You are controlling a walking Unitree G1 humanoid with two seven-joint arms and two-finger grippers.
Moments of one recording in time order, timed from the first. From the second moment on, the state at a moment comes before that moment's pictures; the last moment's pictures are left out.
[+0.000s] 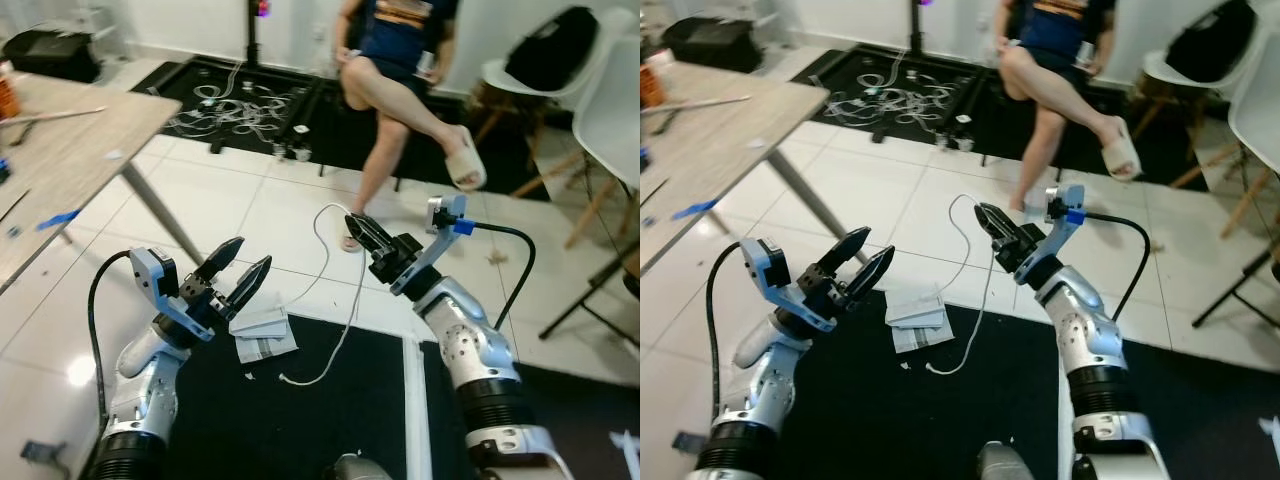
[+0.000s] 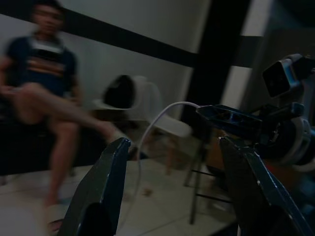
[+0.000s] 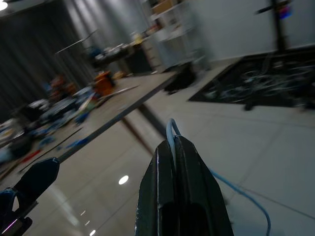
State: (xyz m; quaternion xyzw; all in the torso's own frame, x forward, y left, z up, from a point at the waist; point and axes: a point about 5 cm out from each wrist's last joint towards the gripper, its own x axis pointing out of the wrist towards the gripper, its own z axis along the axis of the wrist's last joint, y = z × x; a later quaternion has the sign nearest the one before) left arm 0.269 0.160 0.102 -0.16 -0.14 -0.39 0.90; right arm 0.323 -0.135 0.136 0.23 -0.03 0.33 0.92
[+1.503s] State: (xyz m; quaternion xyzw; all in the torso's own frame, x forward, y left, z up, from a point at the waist) left arm 0.270 0.160 0.099 -0.16 -0.14 -0.38 0.90; right arm 0.323 -0.135 0.135 0.23 -0.03 0.33 0.92
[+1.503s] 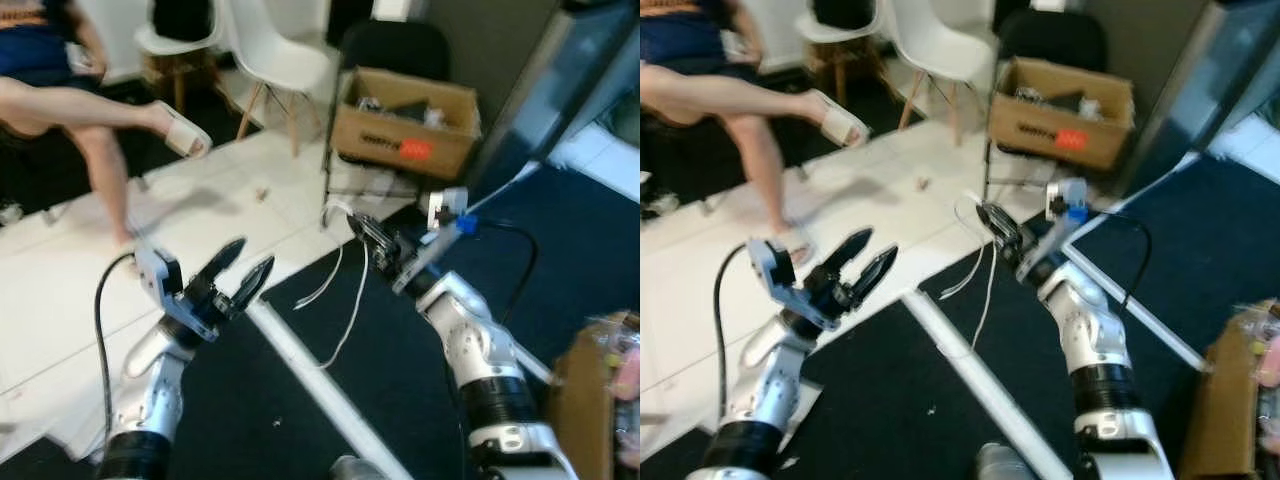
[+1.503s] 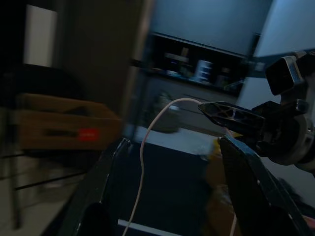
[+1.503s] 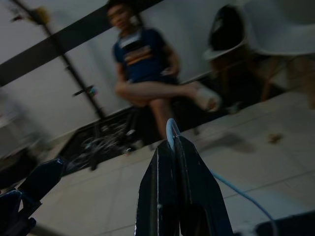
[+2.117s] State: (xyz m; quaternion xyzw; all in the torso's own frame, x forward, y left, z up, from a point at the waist) left arm 0.273 0.162 0.094 -0.15 -0.12 -0.36 0.91; right arm 0.324 -0.141 0.136 0.23 -0.03 0.32 0.92
